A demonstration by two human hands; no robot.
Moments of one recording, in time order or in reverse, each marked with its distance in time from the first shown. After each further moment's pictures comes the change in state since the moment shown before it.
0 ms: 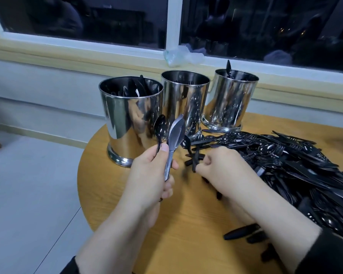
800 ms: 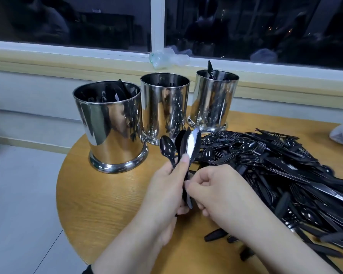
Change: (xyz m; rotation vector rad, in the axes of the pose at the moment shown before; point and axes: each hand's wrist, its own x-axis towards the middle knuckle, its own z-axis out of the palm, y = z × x) left_hand -0.019 -0.011 0.056 0.031 -0.169 -0.192; right_hand -0.062 0.002 -0.027 0.460 -0.116 0.092
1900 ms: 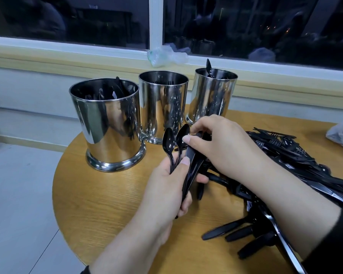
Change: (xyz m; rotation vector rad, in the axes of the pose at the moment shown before) left_hand -0.002 0.000 -0.001 0.046 -0.050 0.107; right_hand 0.058 -0.014 -0.040 -0.378 0.209 -0.351
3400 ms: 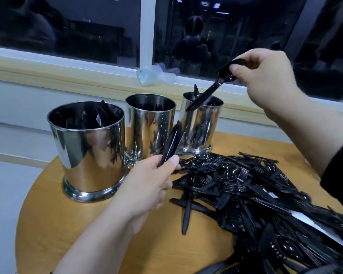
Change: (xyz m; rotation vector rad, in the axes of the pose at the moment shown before) left_hand 0.054 0.038 -0.017 0.117 -0.090 0.037; right_hand 0.121 0.045 -0.121 0.223 0.521 -0.067
